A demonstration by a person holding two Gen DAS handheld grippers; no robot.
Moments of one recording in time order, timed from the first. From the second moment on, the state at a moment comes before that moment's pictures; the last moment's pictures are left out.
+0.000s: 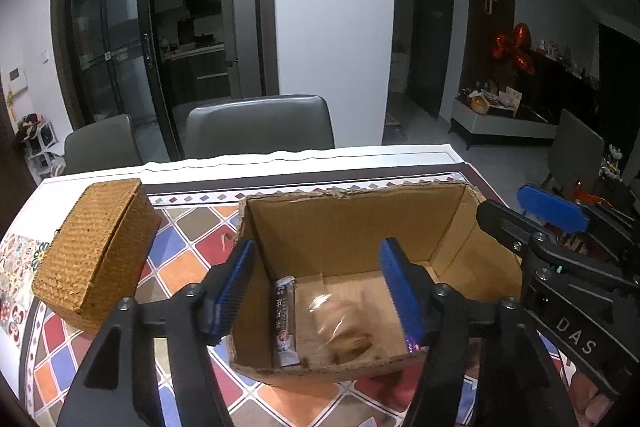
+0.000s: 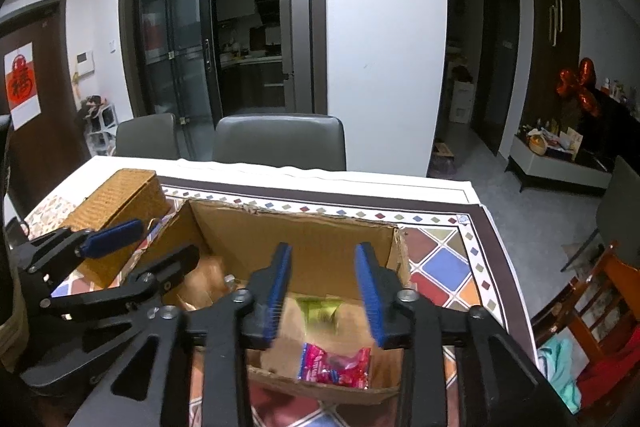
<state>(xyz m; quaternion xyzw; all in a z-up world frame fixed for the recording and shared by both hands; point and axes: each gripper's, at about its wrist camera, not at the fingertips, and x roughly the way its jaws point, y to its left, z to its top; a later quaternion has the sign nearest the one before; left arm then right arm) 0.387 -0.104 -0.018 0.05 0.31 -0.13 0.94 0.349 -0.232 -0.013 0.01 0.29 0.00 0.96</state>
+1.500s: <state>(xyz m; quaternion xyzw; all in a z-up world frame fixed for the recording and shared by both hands) 0.294 -0.102 0.017 0.06 0.28 -0.12 0.95 0.252 -0.253 0.025 0.01 0.25 -0.04 0.97</state>
